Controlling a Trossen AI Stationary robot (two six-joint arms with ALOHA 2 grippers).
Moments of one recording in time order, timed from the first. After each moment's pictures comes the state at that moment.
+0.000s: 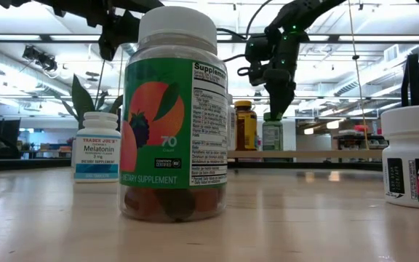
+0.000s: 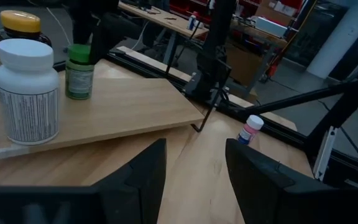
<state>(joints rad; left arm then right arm) -0.39 1.19 0.59 0.41 -0.65 -0.49 -0.59 1.75 1.50 -1.08 -0.05 -0.18</state>
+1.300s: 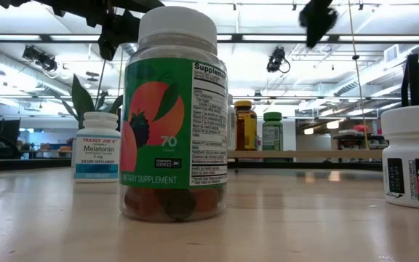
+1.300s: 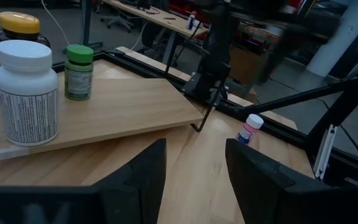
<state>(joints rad) -0.39 1.19 0.59 0.41 -0.65 -0.48 0.19 1.50 1.51 -1.22 -0.01 0.49</state>
